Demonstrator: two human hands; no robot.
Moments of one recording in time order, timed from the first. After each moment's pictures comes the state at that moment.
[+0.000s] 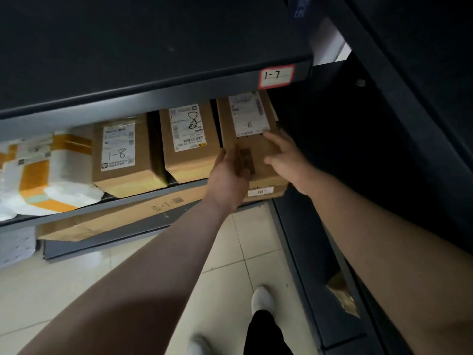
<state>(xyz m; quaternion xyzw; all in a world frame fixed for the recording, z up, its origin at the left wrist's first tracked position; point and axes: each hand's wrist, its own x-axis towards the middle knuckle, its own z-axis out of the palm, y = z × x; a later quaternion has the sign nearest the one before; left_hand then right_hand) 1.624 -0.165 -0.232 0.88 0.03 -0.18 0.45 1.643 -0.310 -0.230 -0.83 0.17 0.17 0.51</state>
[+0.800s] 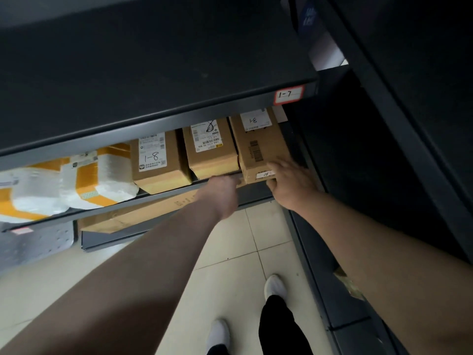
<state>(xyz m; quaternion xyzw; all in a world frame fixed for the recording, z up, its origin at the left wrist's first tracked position) 1.603 -0.105 -0.186 0.95 -0.11 -0.27 0.11 1.594 -0.279 -0.211 -0.98 0.01 0.17 0.13</state>
